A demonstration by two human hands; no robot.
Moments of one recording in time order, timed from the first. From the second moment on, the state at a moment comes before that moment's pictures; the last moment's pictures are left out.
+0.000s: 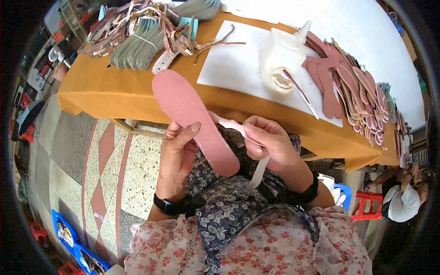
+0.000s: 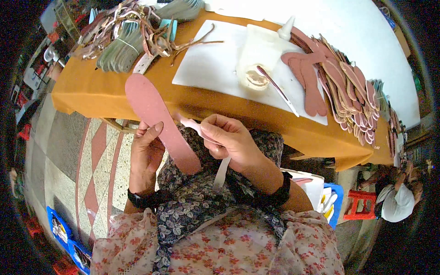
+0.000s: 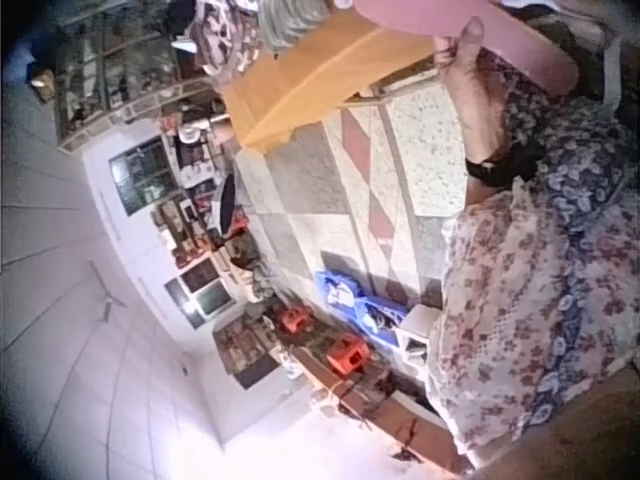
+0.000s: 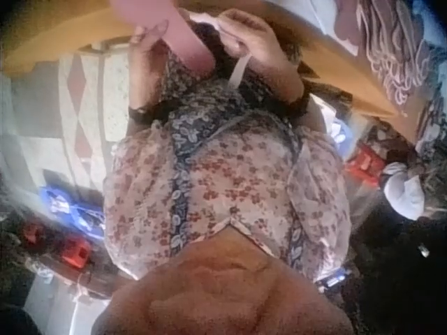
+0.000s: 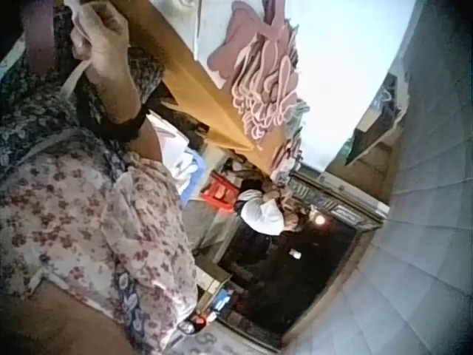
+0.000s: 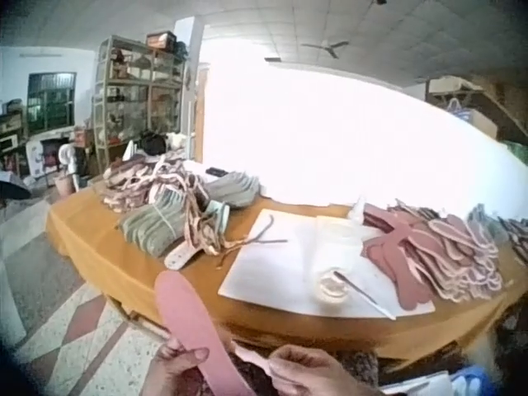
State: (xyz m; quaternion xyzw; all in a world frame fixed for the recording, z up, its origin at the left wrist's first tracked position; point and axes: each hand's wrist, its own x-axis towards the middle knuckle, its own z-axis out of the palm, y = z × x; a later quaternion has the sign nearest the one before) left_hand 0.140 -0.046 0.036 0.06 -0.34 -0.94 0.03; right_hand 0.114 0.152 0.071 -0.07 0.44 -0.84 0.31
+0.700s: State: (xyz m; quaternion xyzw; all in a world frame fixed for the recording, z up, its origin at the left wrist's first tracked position) left_hand 0.137 -0.033 0.028 0.04 -0.30 -0.95 0.01; right_hand 0.127 0.183 0.067 -0.07 0.59 -0.78 0.22
